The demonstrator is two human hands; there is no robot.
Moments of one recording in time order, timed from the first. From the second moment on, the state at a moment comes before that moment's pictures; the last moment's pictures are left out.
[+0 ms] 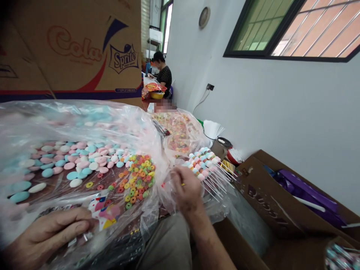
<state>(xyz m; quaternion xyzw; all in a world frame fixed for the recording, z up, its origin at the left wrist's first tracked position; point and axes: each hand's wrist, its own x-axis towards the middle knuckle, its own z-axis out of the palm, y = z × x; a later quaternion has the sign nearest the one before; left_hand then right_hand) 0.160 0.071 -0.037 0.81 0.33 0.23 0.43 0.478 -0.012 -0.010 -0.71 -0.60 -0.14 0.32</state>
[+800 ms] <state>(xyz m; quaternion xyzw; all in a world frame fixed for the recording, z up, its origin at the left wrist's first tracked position) 0.152 0.076 -0.024 0.67 0.36 0.19 0.62 0.582 -0.060 -0.011 -0.69 -0.62 -0.21 0.31</state>
